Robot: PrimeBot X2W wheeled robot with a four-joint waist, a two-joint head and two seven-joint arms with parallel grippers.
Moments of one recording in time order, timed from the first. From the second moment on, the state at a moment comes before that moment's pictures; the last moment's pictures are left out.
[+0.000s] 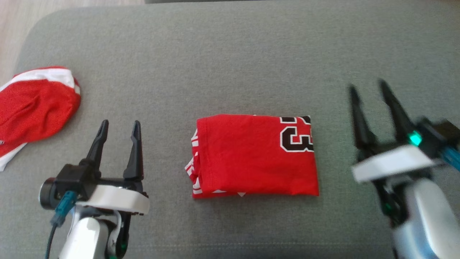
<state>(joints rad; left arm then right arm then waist) -0.09 0.16 -0.22 0.07 -0.23 0.07 -0.24 -0.25 -0.10 0.12 0.11 0.25 0.13 -0.07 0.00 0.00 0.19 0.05</state>
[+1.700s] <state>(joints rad) 0.08 0.22 -0.21 0.05 -0.26 0.12 -0.20 0.14 -0.05 -0.04 -0.15 0.19 0.13 0.11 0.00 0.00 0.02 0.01</state>
